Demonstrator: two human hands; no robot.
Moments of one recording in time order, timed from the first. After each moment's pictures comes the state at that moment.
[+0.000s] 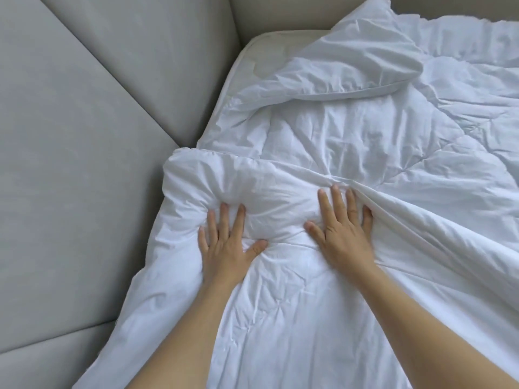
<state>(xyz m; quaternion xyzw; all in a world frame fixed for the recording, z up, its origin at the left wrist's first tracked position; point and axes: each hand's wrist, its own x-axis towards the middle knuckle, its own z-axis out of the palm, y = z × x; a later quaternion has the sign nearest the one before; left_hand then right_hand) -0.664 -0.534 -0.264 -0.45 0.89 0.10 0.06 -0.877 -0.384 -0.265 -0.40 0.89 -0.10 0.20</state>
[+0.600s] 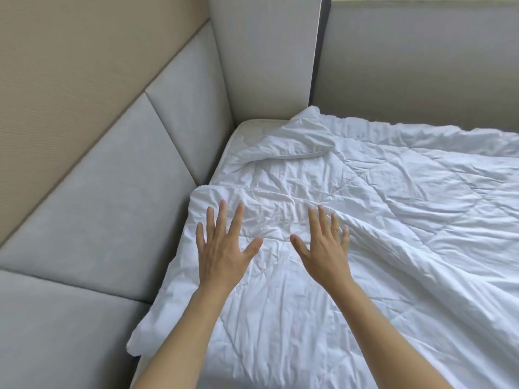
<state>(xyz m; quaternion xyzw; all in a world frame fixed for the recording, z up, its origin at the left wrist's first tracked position) -0.612 -0.420 -0.001 -0.38 0.91 0.12 -0.11 -0.772 -0.268 -0.017 -0.34 0.90 -0.21 0.15</state>
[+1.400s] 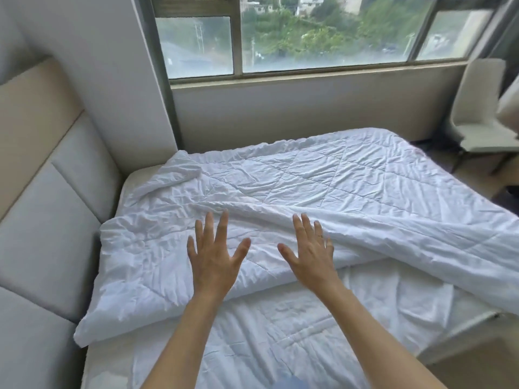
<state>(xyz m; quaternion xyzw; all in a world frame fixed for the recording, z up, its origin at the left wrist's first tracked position) -0.457 -0.056 0.200 -0.17 0.94 0.25 -0.16 -0.528 0.146 0.196 -0.16 0.96 -0.25 0.02</state>
